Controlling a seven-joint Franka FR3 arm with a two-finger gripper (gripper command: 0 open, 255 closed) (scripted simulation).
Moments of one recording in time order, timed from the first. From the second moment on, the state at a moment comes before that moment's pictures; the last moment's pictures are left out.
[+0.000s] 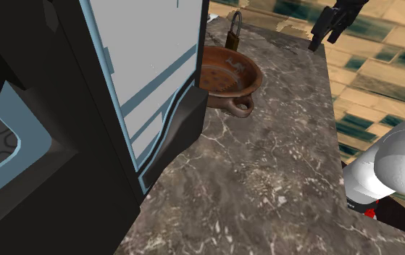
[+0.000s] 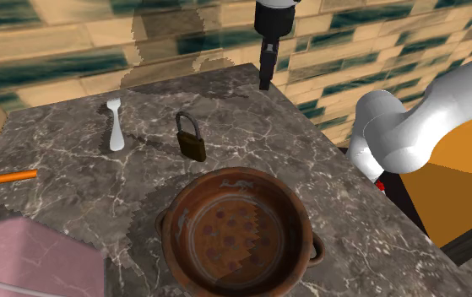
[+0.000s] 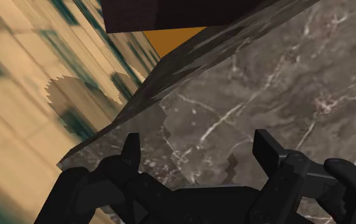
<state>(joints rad) 0.01 -0.76 -0.03 -2.33 -0.11 1.60 0.05</state>
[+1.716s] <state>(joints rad) 0.02 -0.18 0.44 -1.68 -0.07 1.50 0.80</state>
